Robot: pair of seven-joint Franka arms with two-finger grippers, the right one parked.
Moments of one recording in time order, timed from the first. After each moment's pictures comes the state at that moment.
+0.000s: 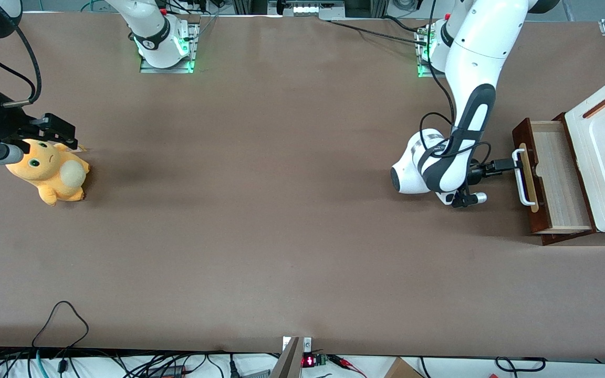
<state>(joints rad) -0.39 0.68 0.03 -1.88 1.04 1.40 -0.89</state>
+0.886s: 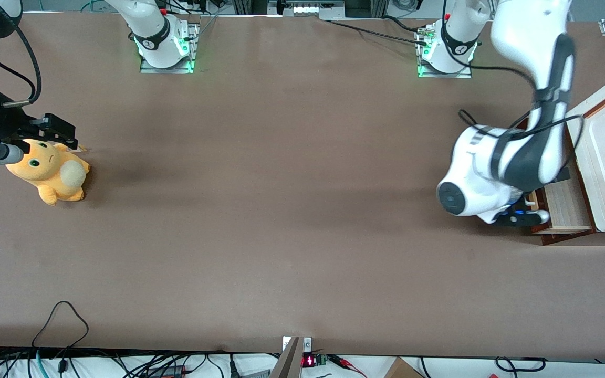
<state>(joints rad) -0.30 0.51 0.08 -1.56 0.79 1.37 -0.42</state>
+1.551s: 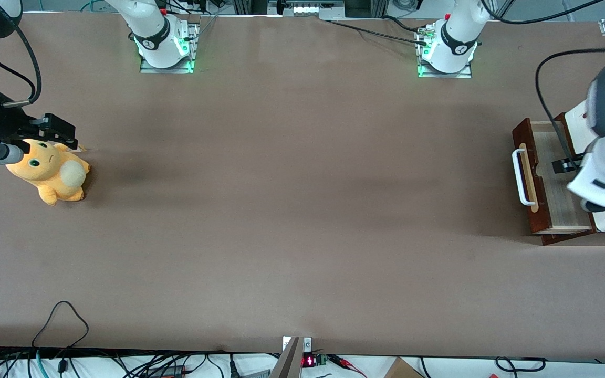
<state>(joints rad) -0.09 0.33 0.09 -1.39 0.40 1.40 -0.16</state>
